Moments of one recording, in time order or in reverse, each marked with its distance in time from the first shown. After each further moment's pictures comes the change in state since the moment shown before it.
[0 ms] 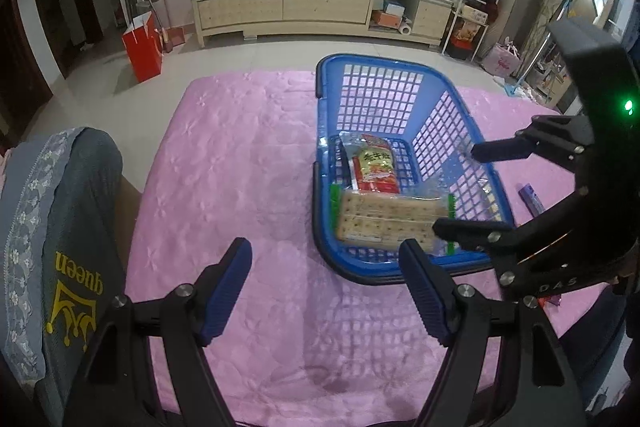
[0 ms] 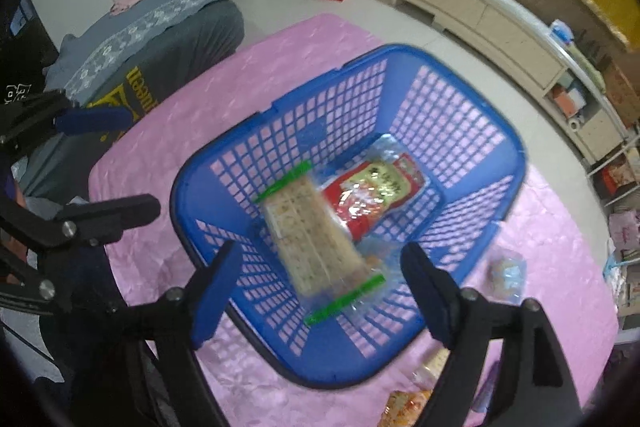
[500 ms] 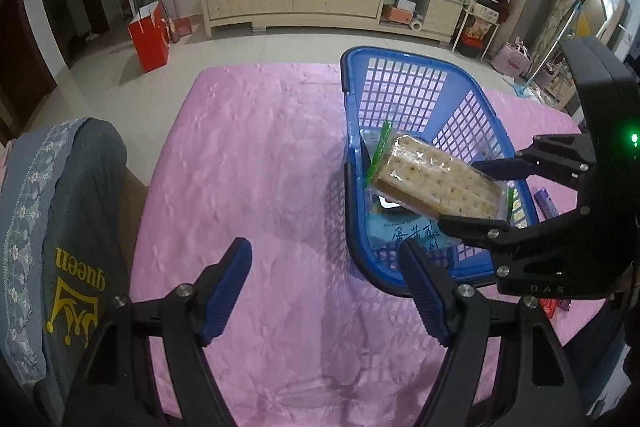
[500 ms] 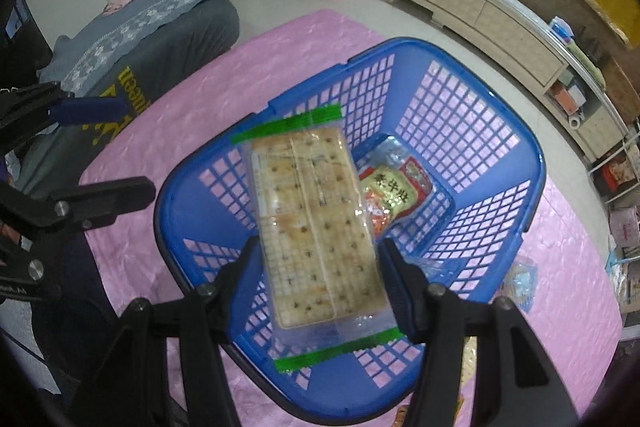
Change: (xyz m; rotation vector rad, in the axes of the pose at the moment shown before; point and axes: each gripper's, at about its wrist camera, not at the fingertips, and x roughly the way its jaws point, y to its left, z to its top) left arm 0.019 0.025 0.005 -0.026 0.033 0.017; right arm 0.031 0.003 0.009 -0.002 0.018 0.004
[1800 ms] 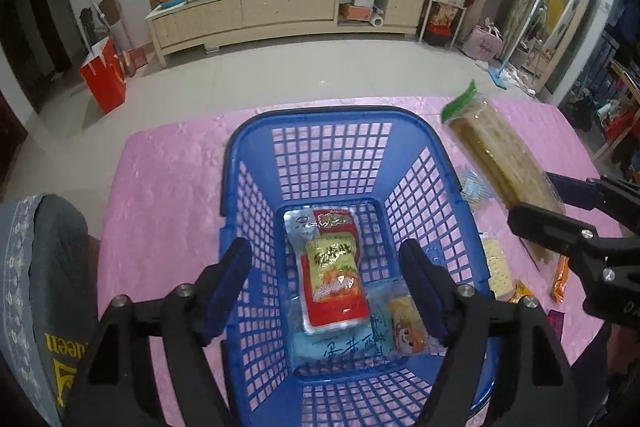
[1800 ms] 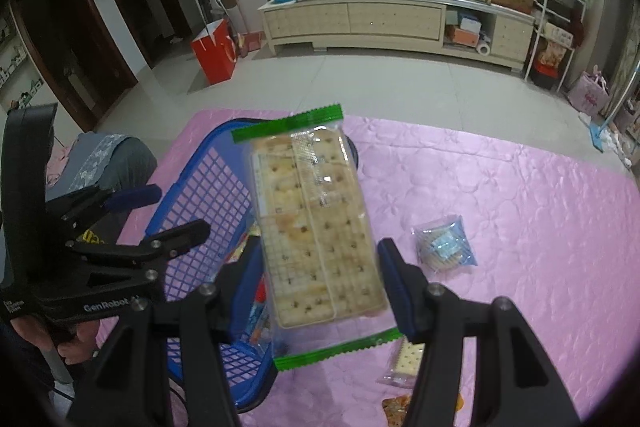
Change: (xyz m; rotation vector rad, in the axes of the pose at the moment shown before) left arm 0.055 -0.081 0.095 0.124 -0.001 -0.051; right arm -0.065 -0.113 -0.038 0.535 -0.224 -0.071
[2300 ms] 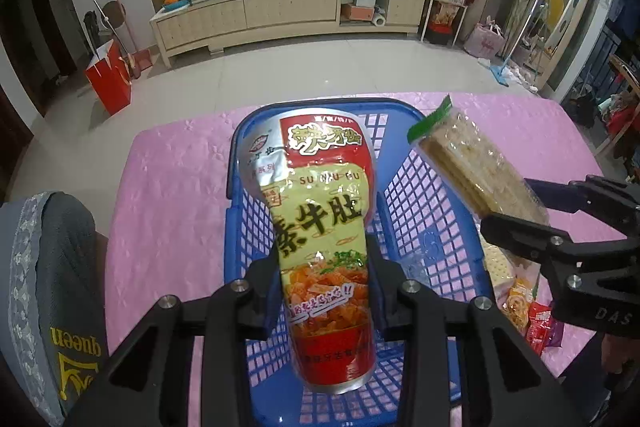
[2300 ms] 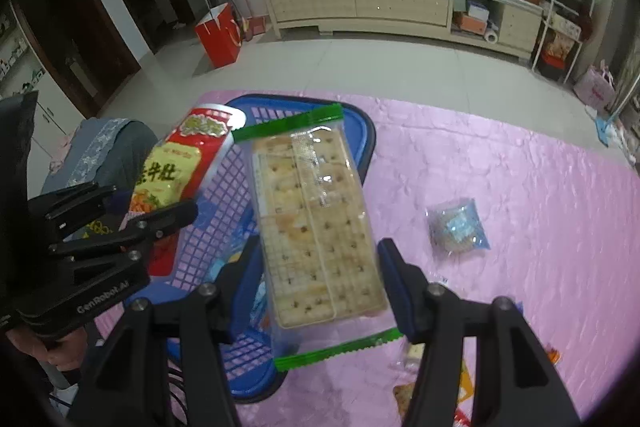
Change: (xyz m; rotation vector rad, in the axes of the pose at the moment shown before) left arm -0.003 -0.010 -0.011 0.021 0.002 0.016; right arm 0.010 0.009 -0.008 -0.019 0.053 0.004
